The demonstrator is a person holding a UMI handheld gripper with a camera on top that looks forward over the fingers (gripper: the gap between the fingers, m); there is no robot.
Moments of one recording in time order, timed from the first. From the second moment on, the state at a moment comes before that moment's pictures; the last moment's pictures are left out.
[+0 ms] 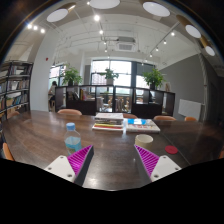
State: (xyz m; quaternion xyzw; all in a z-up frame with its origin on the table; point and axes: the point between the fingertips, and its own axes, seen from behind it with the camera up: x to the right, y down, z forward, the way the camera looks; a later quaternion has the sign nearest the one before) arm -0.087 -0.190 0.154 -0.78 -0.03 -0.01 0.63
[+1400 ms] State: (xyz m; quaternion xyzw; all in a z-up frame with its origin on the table) arm -0.259 -0.056 0.077 -0.76 -0.04 0.07 0.65
